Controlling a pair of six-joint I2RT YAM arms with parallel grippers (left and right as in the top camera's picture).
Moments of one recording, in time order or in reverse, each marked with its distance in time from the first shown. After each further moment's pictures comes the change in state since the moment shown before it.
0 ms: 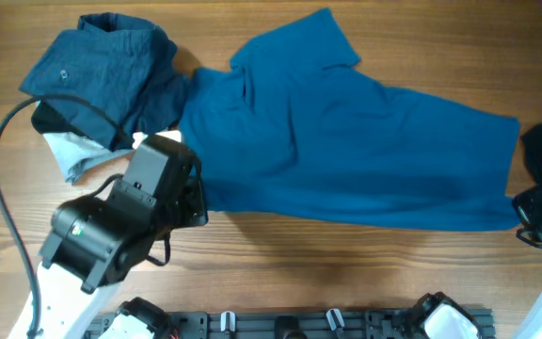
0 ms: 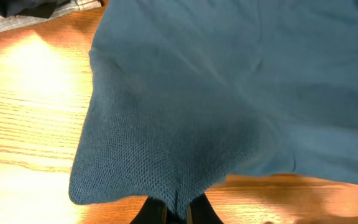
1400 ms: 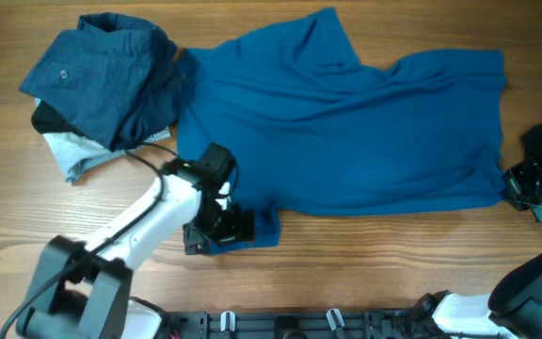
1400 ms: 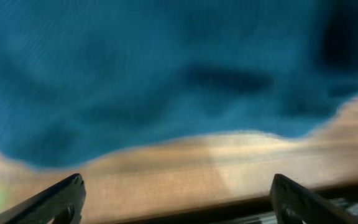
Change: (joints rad) left arm 0.053 0.507 -0.458 0.366 0.451 0.024; right arm 0.000 0.439 0.000 0.222 -0.141 -0.050
